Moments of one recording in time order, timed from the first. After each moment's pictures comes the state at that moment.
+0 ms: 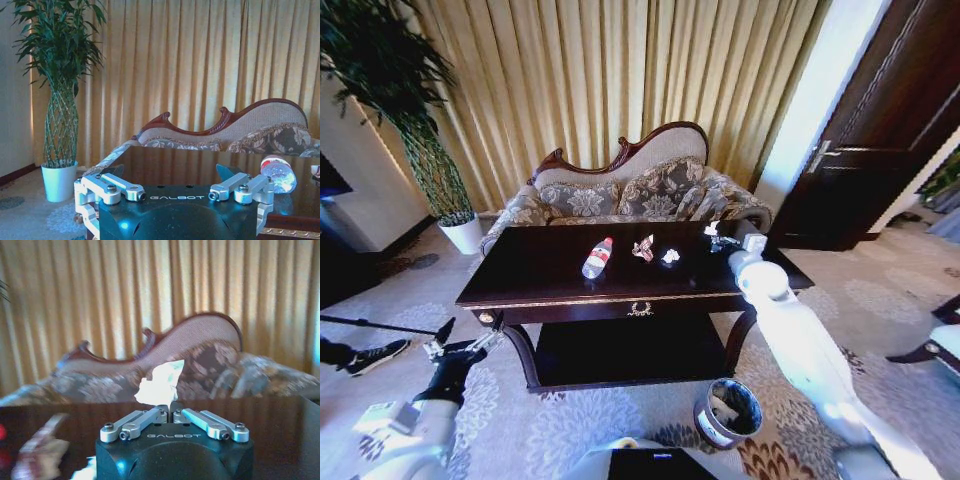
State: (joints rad) left arm 1.94 -1.44 -0.97 -2.50 -0.46 0.16 0.02; right arm -0.88 0.99 0.40 1.87 0.73 -0.47 0.19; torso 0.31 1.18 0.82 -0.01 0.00
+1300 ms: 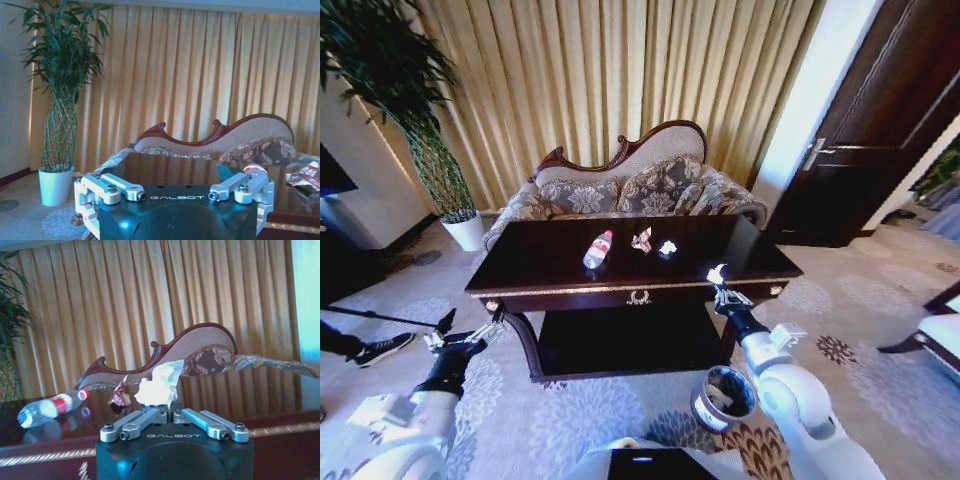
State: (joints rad) left arm 1.90 -1.41 -0.98 -2.50 -0.52 0.16 0.02; right arm -1.53 1.20 0.60 2.27 0.54 -0.26 0.12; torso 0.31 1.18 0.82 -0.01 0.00
